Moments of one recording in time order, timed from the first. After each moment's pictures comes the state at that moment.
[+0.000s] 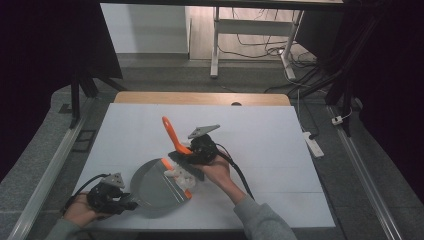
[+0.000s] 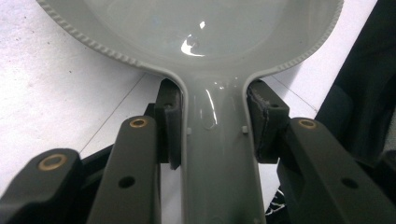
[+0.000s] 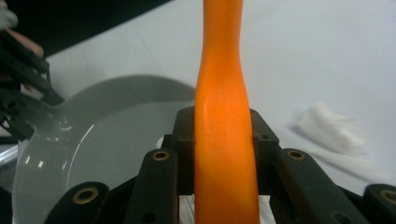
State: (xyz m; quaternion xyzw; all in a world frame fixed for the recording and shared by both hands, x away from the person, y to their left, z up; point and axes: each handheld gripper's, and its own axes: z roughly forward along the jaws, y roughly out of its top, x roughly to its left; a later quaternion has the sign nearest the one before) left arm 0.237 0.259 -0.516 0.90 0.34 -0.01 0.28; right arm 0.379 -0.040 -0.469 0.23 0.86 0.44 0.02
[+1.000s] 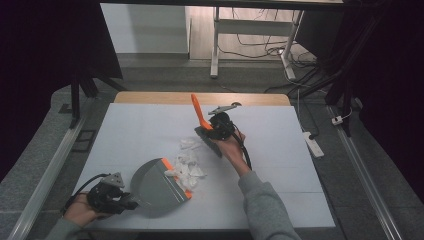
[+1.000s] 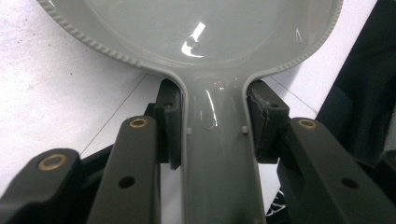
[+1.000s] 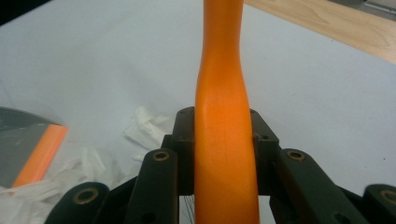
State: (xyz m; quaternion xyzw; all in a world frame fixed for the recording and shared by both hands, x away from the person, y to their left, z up) left arm 0.237 0.259 -0.516 0.90 0.34 -0.01 0.29; right arm 0.469 -0.079 -0.479 0.33 0.85 0.39 0.11
